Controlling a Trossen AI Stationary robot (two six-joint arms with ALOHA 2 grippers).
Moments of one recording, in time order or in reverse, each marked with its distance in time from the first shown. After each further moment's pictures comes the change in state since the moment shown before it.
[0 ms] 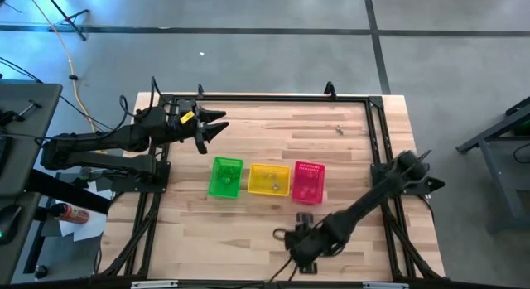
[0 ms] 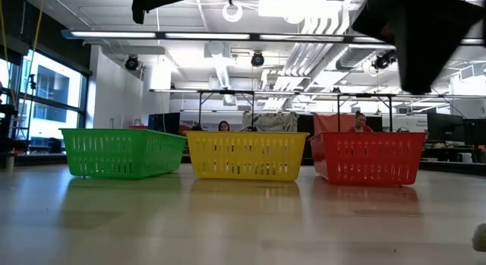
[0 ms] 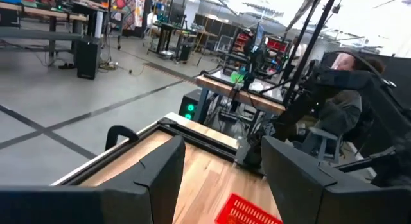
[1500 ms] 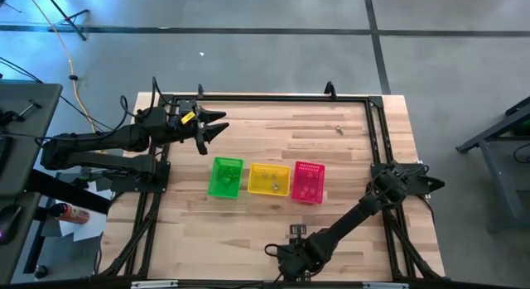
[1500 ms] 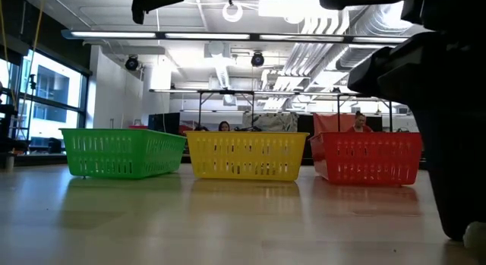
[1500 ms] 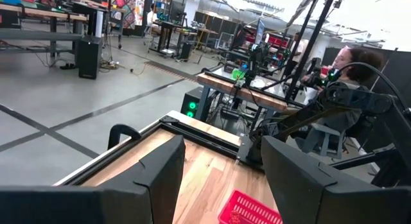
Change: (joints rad) left arm 0.000 0.000 0.000 -0.012 0.000 0.017; right arm 0.014 0.256 0.152 -0.055 0.004 -0.025
